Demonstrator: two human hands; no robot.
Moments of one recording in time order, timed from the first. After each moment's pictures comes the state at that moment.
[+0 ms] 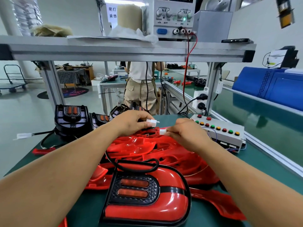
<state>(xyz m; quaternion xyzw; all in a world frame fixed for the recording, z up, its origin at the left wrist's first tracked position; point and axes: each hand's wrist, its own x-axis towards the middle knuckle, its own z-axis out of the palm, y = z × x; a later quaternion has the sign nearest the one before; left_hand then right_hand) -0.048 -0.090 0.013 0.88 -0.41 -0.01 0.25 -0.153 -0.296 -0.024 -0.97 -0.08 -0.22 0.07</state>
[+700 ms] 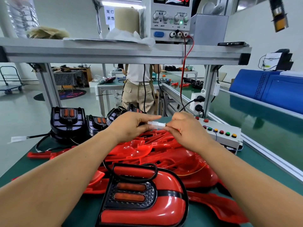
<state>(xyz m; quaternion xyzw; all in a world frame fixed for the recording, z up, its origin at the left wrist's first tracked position) -0.064 -0.091 0.009 0.83 -0.47 0.08 0.27 -0.163 -0.294 -0.007 -0.92 -0.16 -0.35 0.08</state>
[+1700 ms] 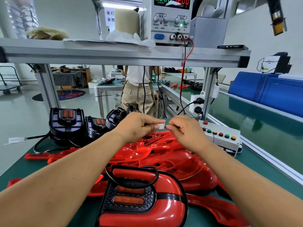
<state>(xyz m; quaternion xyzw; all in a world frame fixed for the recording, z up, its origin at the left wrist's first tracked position) -0.068 -0.108 0.007 0.81 -0.47 0.06 0.34 -0.155 -0.299 -0.015 -0.91 -0.13 -0.35 0.18</state>
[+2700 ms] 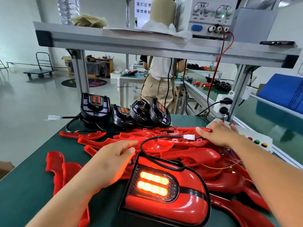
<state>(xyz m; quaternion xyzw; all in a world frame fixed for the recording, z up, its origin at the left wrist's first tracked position) -0.160 0.013 -0.043 0.86 -0.16 -0.05 0.49 -0.110 -0.362 -0.037 -0.98 0.21 0.02 0.03</state>
